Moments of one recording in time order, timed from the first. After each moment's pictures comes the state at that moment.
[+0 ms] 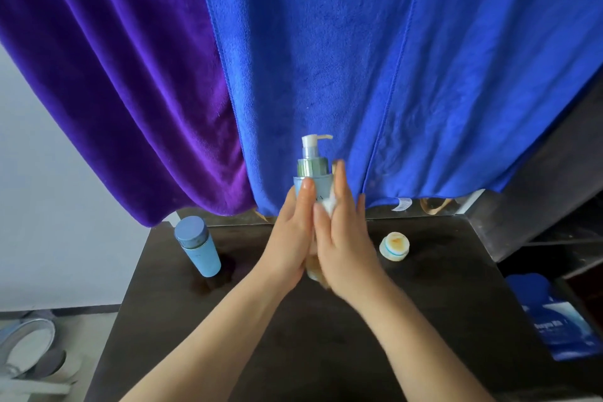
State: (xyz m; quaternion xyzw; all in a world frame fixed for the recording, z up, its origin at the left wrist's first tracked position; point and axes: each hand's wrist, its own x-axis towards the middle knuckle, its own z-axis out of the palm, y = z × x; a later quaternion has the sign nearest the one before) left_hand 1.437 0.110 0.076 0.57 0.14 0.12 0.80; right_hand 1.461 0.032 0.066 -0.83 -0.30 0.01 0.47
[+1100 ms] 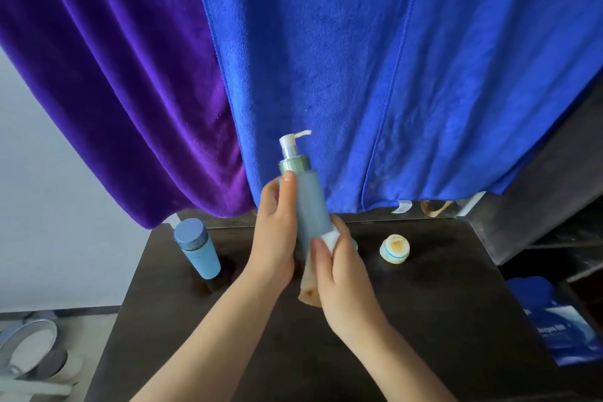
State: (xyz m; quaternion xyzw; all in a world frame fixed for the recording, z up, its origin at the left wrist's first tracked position) left_hand 1.440 0.113 0.082 0.55 0.24 0.22 0.77; right_hand 1.437 0.017 0.047 -0.79 -0.23 0.10 0.56
